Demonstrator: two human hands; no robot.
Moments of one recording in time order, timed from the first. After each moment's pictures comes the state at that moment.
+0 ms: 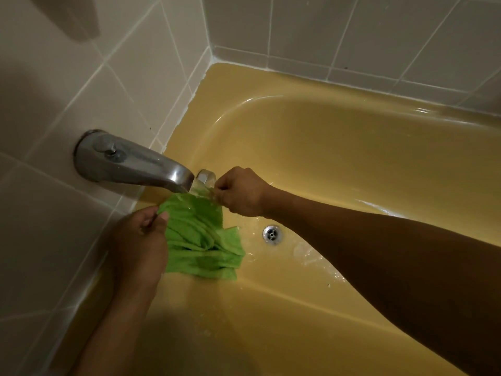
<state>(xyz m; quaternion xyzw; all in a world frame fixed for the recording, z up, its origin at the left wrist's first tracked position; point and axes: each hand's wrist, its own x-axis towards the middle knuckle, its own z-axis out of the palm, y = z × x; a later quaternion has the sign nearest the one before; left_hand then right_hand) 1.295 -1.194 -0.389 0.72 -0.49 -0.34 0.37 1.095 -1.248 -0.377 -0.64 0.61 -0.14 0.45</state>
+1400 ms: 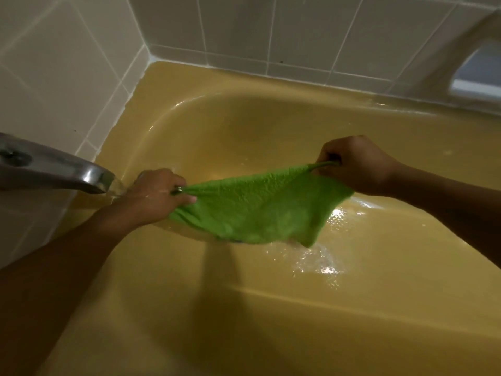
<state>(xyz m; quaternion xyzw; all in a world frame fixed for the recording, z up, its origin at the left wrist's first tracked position) 1.207 -1.279 -0.402 0.48 -0.84 -0.25 -0.05 0.842 -1.146 -0.333 -0.64 0.72 -0.13 0.22</state>
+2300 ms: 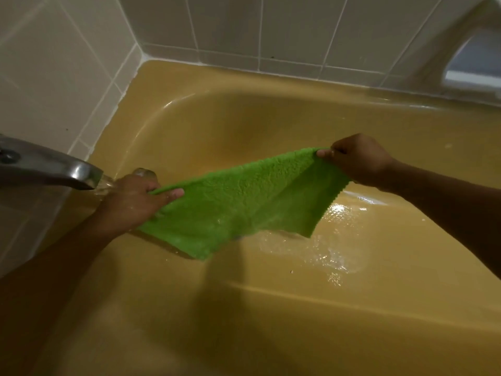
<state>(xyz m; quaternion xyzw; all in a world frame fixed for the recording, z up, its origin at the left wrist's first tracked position) 1.222 -1.251 -0.401 0.57 -0.75 -0.33 0.11 0.812 -1.139 -0.359 -0.52 0.79 -0.18 0.27</state>
